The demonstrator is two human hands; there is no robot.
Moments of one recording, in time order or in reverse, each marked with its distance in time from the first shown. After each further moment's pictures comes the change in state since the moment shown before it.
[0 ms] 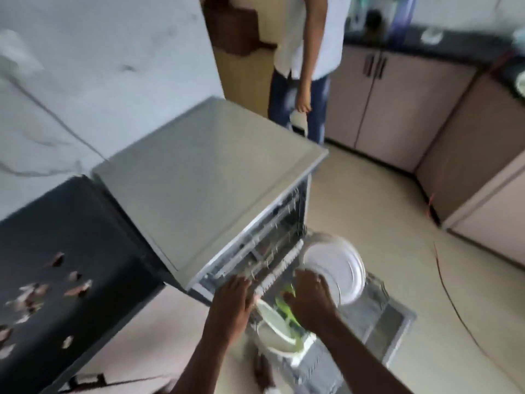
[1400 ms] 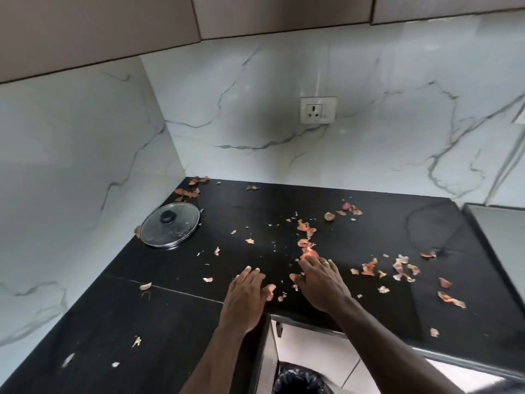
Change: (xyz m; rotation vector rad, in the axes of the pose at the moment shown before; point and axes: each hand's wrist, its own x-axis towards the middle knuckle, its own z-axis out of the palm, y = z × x) left_hand -0.521 -0.312 -0.271 0.000 0.271 -1.163; right_hand -0.144 -0.674 0.146 -0.210 -0.233 -1.087
